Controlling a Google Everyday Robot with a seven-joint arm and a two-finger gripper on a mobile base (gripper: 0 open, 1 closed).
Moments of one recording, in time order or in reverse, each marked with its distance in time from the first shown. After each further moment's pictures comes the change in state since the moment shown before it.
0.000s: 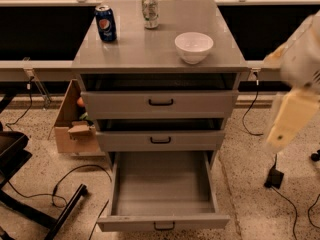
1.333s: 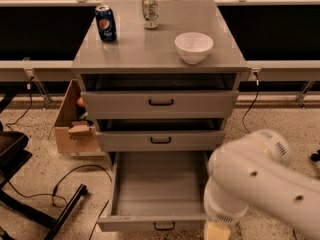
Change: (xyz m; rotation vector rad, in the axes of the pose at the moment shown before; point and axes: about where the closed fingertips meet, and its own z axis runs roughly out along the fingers) arm 0.009 0.179 0.257 -0.234 0.122 -0.003
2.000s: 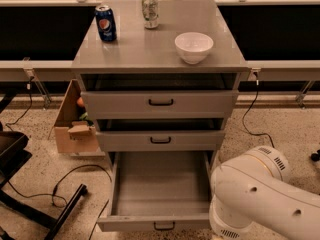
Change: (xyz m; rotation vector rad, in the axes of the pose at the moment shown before) arm 0.030 0.030 0.033 -0.064 0.071 0.040
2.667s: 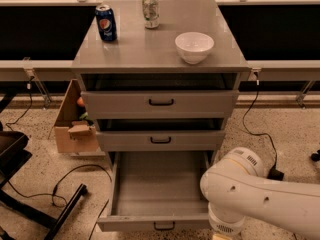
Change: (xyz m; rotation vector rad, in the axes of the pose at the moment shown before) arm 0.022 -0.025 0.050 -0.008 0.135 0.045
